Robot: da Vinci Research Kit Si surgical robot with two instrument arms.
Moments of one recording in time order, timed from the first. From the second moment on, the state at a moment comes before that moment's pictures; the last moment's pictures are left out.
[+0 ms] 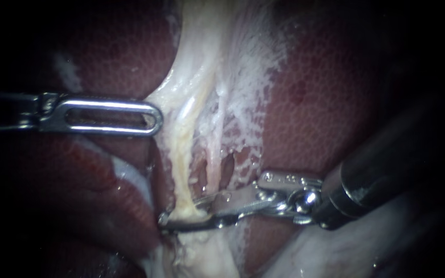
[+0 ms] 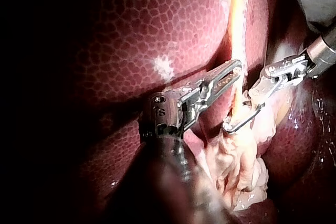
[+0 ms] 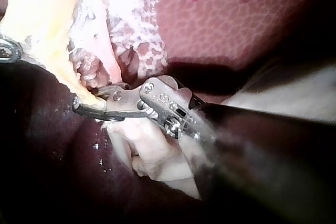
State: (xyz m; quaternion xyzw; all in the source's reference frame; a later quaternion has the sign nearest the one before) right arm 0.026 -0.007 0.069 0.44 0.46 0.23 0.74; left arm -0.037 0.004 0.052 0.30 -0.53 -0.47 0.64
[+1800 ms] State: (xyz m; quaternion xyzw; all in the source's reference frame) right arm 0.023 -0.003 0.066 0.34 0.55 0.10 0.76; left arm -0.038 0.004 0.052 0.29 -0.53 -0.47 0.64
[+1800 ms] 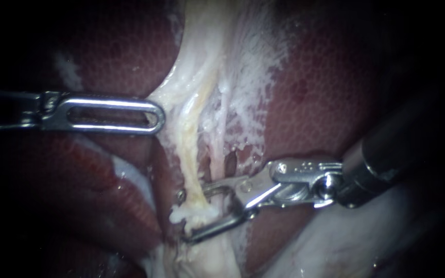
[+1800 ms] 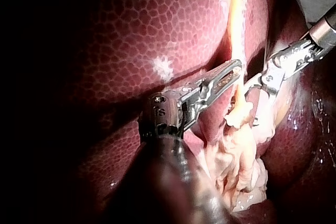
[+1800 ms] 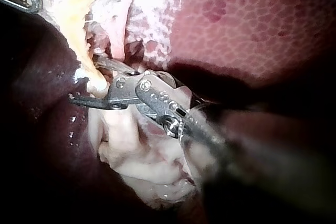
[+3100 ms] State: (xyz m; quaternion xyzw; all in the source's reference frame) right arm 0.008 0.004 0.058 0.24 0.58 0.10 0.77; left arm -0.038 0.003 0.053 0.29 -0.54 -0.47 0.64
